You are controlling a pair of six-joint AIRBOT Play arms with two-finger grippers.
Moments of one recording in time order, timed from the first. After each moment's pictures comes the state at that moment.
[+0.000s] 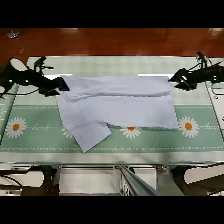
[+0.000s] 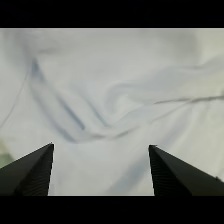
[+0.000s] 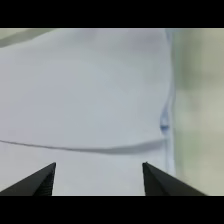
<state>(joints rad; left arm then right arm) 0.13 -1.54 1.26 1.12 -1.20 -1.45 -0.37 -1.68 1.43 -0.91 1.29 1.30</state>
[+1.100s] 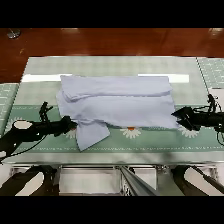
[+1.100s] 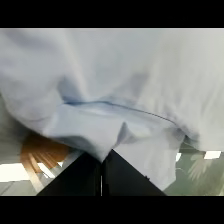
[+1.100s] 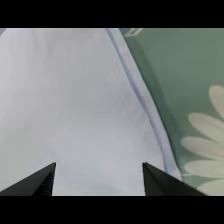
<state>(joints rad) 0.08 -1.02 0.30 0.52 -0.80 -1.19 -0.57 -1.12 0.56 -0.83 1.09 1.23</state>
